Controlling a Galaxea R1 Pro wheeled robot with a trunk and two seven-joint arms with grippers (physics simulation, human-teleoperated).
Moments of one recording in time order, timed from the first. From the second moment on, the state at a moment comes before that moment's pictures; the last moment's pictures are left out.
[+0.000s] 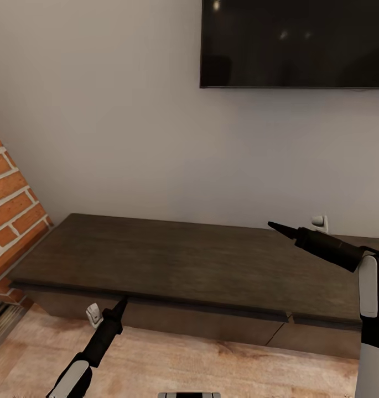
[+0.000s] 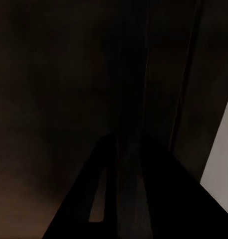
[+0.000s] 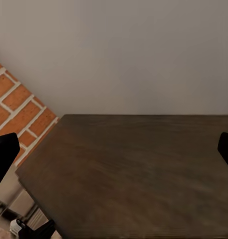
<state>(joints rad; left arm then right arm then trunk) -0.34 0.06 0.06 -0.66 1.38 0.26 -0.70 -0.61 -0.16 -0.45 -1.61 -0.21 1.04 1.00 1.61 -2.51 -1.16</state>
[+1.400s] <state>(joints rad) -0.37 0.06 0.07 -0.66 1.37 0.25 -0.66 -0.61 -0.16 -0.45 -1.61 -0.21 1.04 1.00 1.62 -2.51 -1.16</state>
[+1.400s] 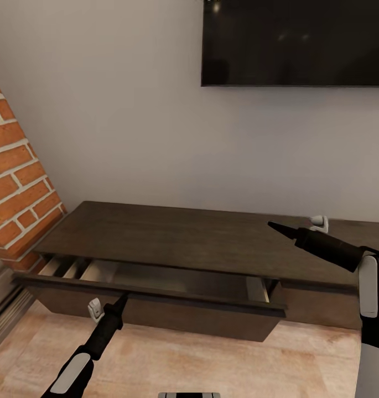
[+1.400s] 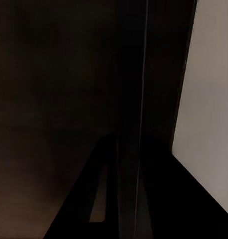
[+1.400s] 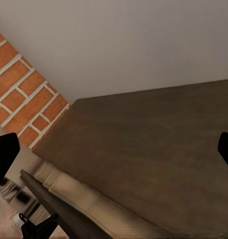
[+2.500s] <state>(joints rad) -0.37 0.06 0.05 -0.65 1.37 0.25 -0.67 -0.61 -0.16 -0.45 -1.61 -0.21 1.04 1.00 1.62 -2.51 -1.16</state>
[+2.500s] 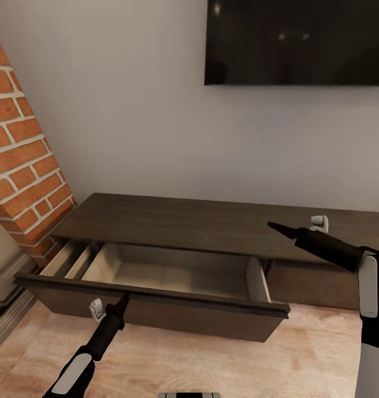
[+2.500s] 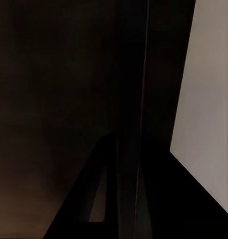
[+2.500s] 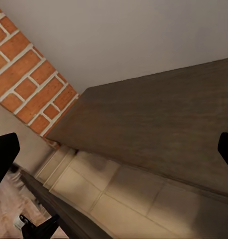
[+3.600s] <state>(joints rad) -0.37 0.06 0.06 -0.65 1.37 0.25 -0.68 -0.61 -0.16 -0.45 -1.61 -0.21 1.04 1.00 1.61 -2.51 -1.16</state>
